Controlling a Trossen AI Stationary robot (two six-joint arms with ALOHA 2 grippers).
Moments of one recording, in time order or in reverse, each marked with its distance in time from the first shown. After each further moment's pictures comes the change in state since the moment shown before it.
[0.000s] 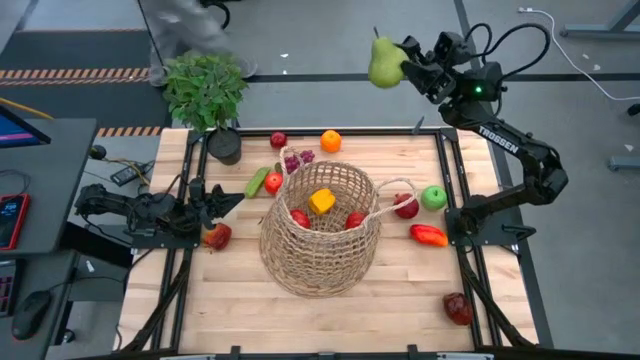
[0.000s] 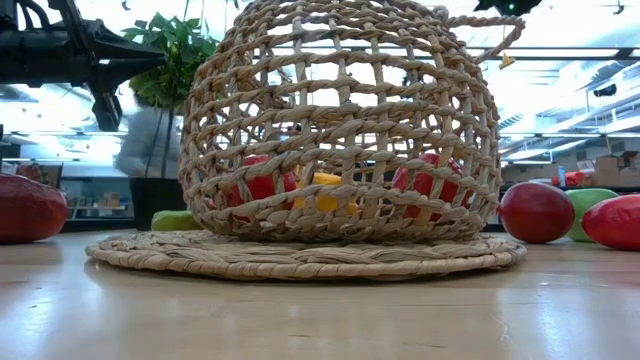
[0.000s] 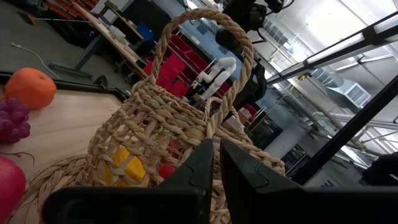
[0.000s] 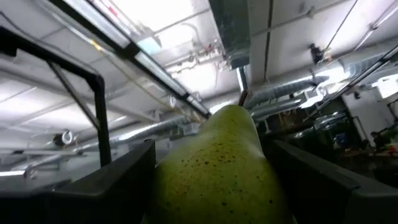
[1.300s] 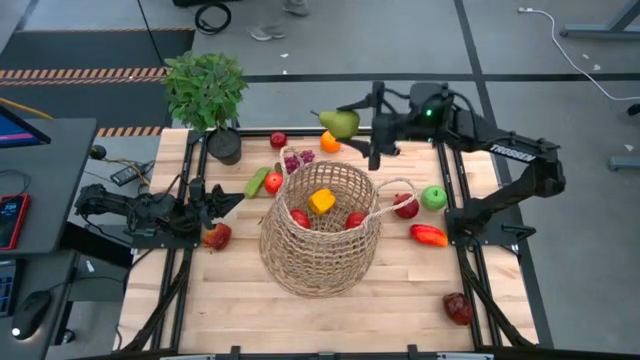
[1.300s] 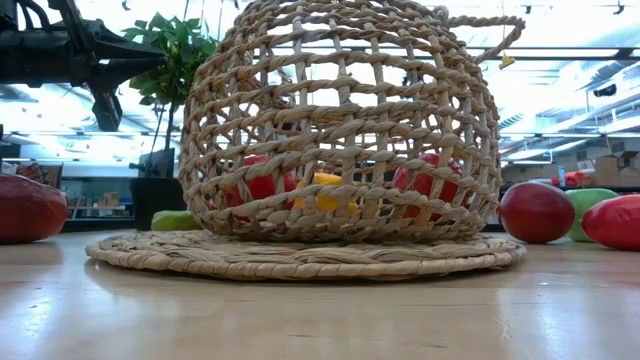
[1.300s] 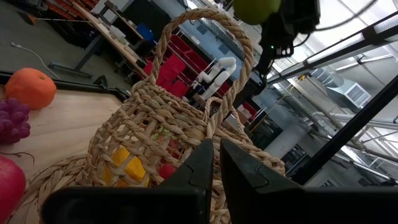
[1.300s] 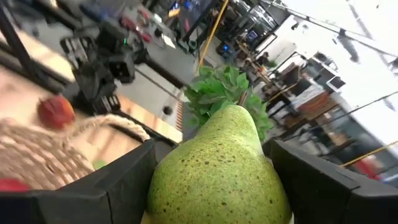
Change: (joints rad) left arm 0.000 0.000 0.000 0.000 0.000 0.000; right arm 0.611 0.018 0.312 -1.366 0.735 -1.708
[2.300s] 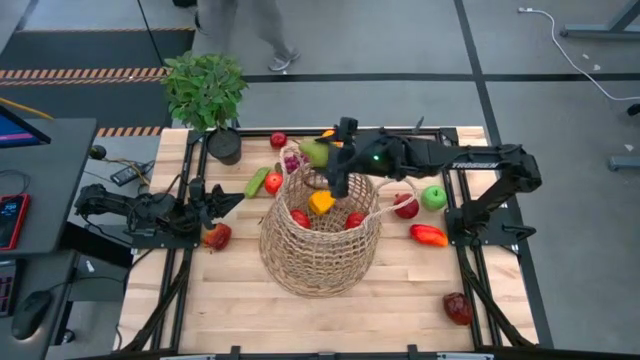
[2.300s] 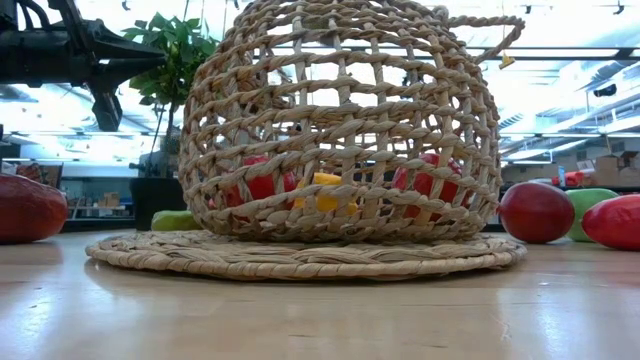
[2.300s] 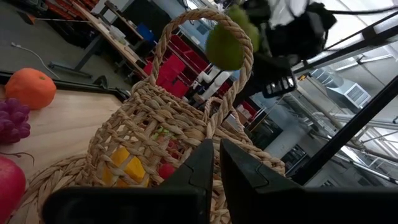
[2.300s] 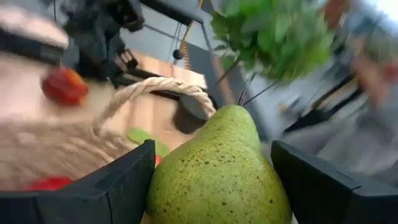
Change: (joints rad) left arm 0.000 0.000 0.000 0.000 0.000 0.000; right arm 0.180 0.213 -0.001 -0.034 0.354 0.371
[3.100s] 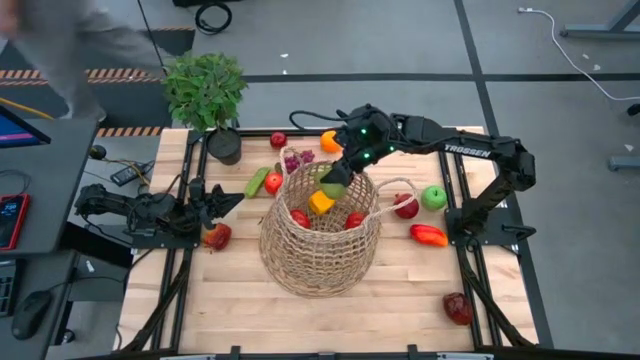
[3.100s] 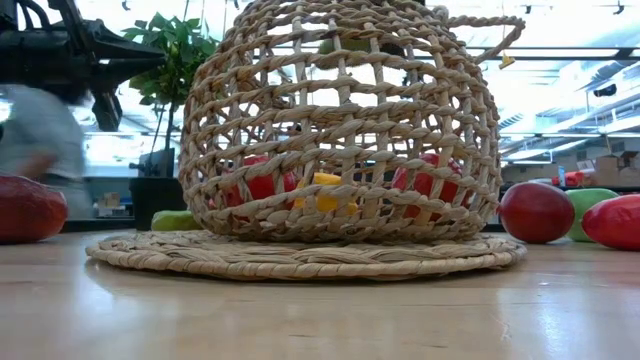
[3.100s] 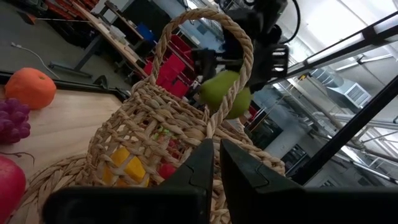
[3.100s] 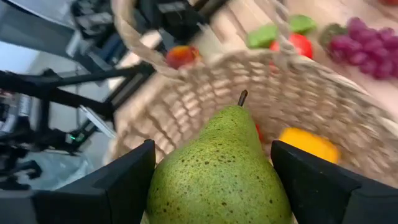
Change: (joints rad) left arm 0.000 0.000 0.000 0.000 0.000 0.000; right arm -0.228 0.018 -0.005 -0.290 -0.690 0.945
